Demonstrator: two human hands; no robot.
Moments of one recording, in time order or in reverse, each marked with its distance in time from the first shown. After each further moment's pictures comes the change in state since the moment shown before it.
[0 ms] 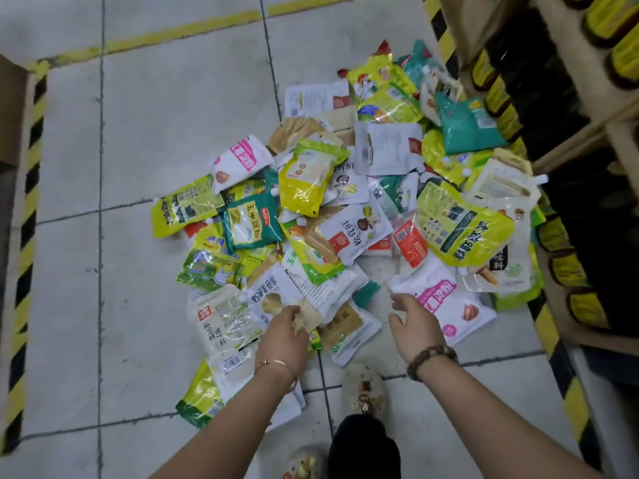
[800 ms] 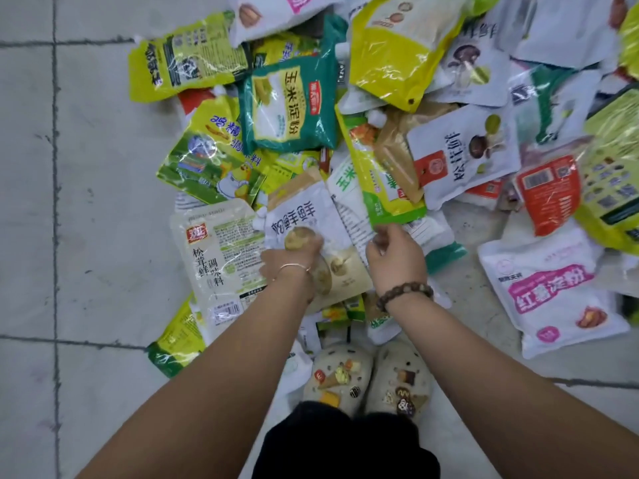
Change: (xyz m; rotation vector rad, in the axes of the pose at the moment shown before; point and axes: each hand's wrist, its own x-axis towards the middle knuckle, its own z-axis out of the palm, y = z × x) left_hand 0.181 -0.103 0.061 -0.591 0.180 -0.825; right_hand 0.130 -0.009 0.194 -0.189 -0.025 -0.142
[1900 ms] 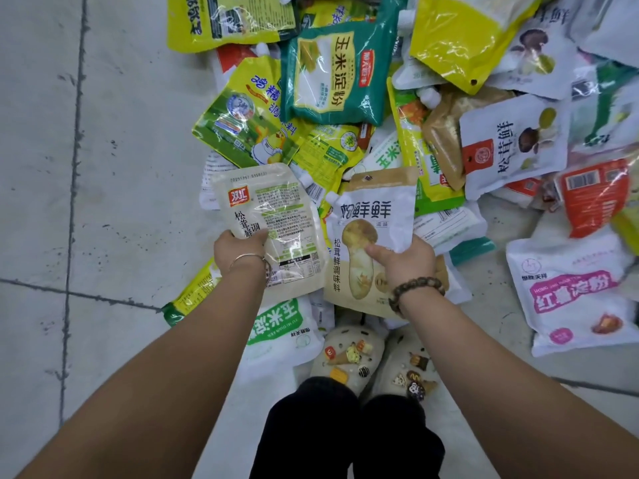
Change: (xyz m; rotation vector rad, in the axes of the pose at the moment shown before) left_hand 0.062 -0.042 -0.080 -0.172 0.286 0.156; right_hand -0.022 -0.001 0.034 0.455 -0.053 0.274
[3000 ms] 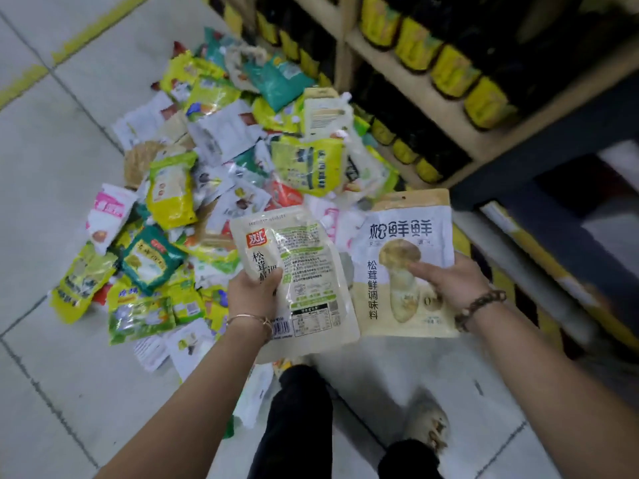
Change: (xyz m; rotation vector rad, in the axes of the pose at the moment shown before) left_hand -0.411 0.064 -0.081 0.356 -0.756 0.787; right_hand -0.290 0.086 -0.349 0.754 0.404 0.129
